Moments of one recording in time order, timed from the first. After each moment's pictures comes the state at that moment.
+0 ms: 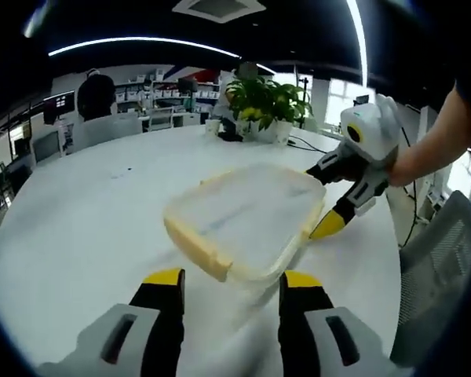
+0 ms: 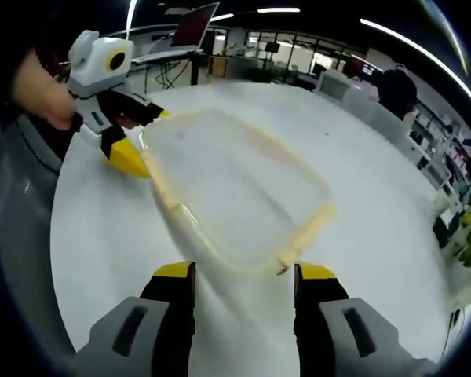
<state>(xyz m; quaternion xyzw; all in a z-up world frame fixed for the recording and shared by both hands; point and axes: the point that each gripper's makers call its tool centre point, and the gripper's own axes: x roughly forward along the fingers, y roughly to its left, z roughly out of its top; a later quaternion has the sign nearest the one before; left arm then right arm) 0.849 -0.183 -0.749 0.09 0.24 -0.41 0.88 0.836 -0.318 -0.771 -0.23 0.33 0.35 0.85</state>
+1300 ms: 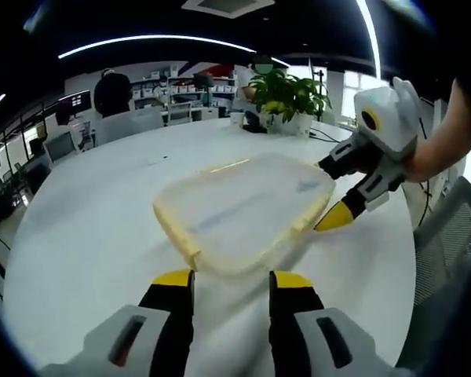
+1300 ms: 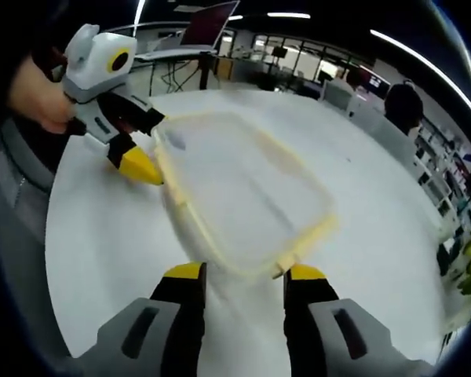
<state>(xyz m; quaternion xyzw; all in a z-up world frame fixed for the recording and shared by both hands) 0.859 -0.105 -0.756 0.10 0.26 -0.35 0.90 0.852 -0.235 -0.765 -0.24 0.31 0.35 0.85</state>
